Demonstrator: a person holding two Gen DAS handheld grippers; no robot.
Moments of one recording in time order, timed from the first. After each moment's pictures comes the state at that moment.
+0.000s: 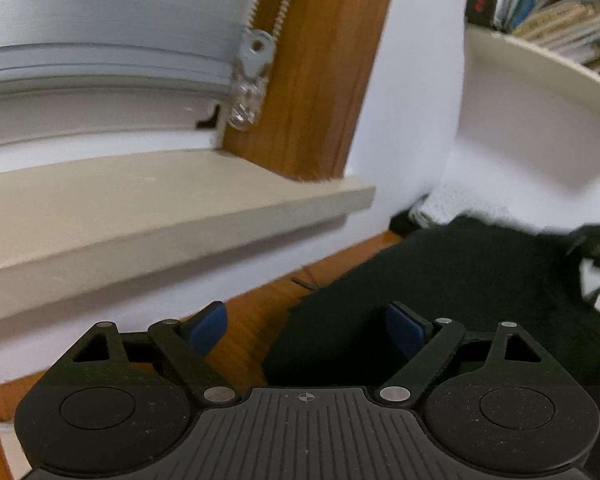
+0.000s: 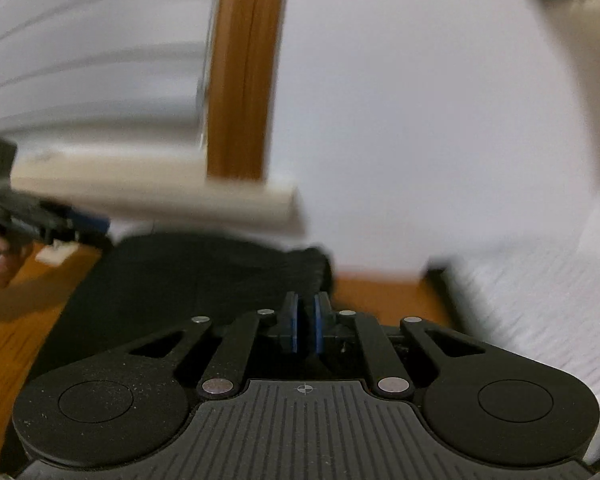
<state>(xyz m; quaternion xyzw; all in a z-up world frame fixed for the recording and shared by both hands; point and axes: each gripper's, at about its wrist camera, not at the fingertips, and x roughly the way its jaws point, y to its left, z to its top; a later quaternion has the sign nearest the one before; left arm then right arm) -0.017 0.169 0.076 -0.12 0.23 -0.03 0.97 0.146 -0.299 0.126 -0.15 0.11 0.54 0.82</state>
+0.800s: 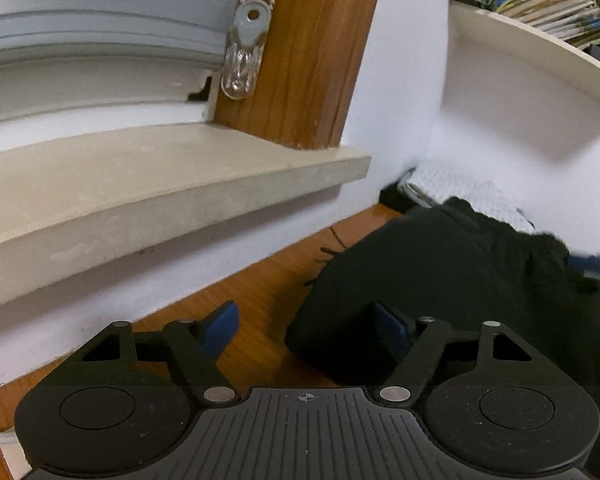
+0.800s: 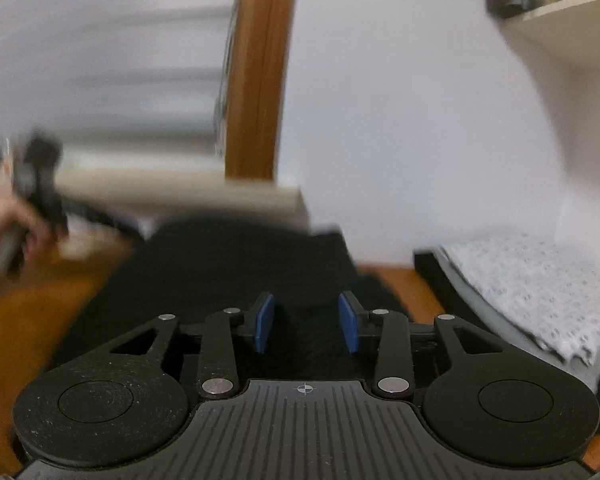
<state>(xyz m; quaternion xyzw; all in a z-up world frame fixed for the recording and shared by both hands) -0.015 0.176 0.058 -0.09 0.25 -0.05 0.96 0.121 -0.367 0.076 -0.16 0.11 0.54 0.82</state>
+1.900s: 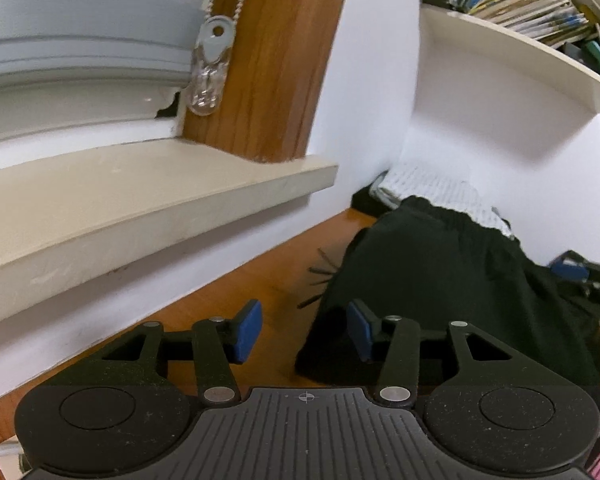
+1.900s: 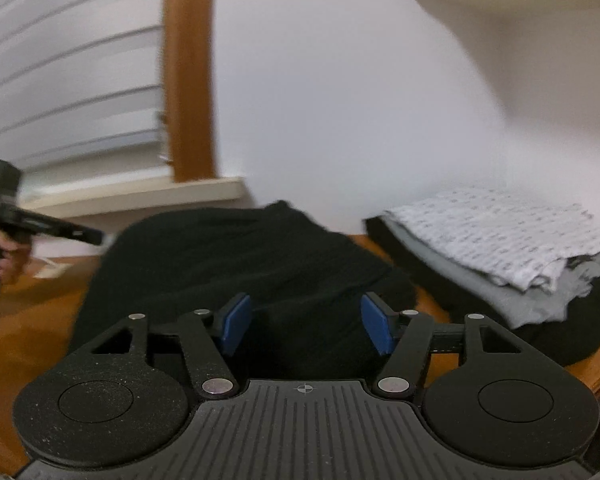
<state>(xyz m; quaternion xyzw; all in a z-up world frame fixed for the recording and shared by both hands) -0.018 0.166 0.072 -0.09 0.25 -0.11 0.96 0.121 -0.411 0.072 -0.06 0.16 0.52 0.84</state>
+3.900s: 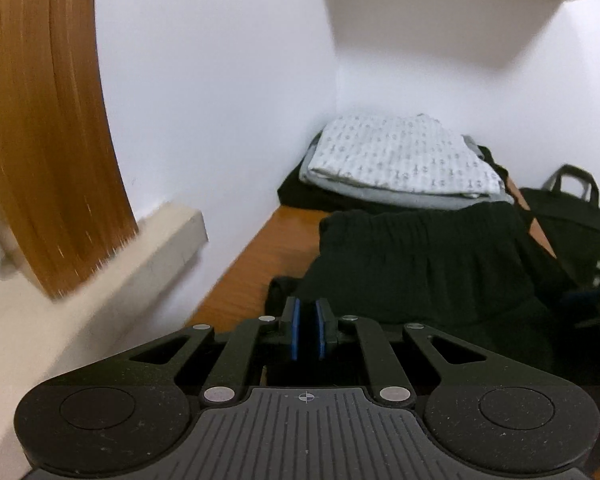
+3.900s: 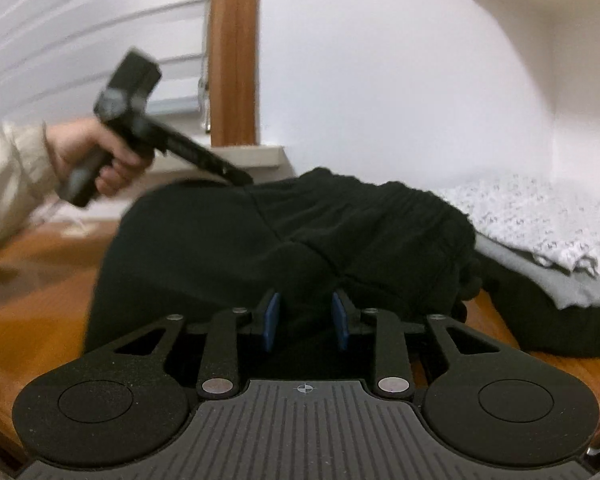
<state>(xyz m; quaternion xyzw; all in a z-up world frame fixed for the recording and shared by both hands) 0.107 0.059 0.102 0.07 0.30 -0.16 0.94 0.144 -0.394 0.028 -0.05 0.16 0.56 0.81</state>
